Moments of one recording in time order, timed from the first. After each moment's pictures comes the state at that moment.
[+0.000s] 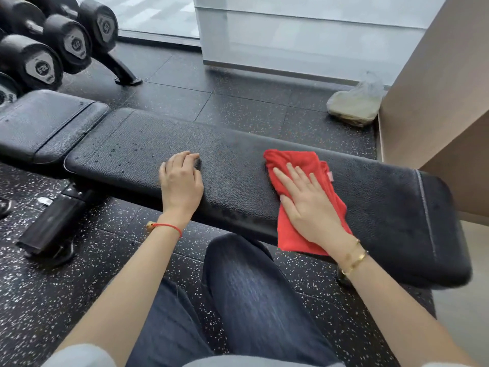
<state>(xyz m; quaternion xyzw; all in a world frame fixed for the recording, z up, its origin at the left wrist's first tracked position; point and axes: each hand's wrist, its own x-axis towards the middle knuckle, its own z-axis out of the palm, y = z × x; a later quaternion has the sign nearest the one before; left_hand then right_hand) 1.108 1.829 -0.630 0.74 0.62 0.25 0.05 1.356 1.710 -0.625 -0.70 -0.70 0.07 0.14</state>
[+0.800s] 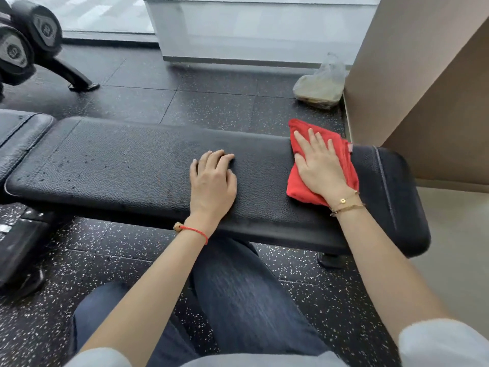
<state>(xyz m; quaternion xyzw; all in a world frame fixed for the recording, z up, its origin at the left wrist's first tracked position) 1.224 1.791 -0.636 0.83 0.50 0.24 0.07 1.455 1.729 -0.617 -0.82 -0.56 0.06 0.13</state>
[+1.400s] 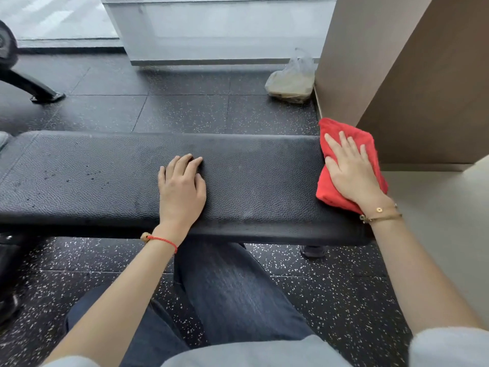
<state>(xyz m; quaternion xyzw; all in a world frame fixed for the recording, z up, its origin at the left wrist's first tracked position) 1.225 1.784 -0.636 0.84 0.50 0.22 0.06 1.545 1.645 -0.622 -0.86 -0.48 0.06 0.13</state>
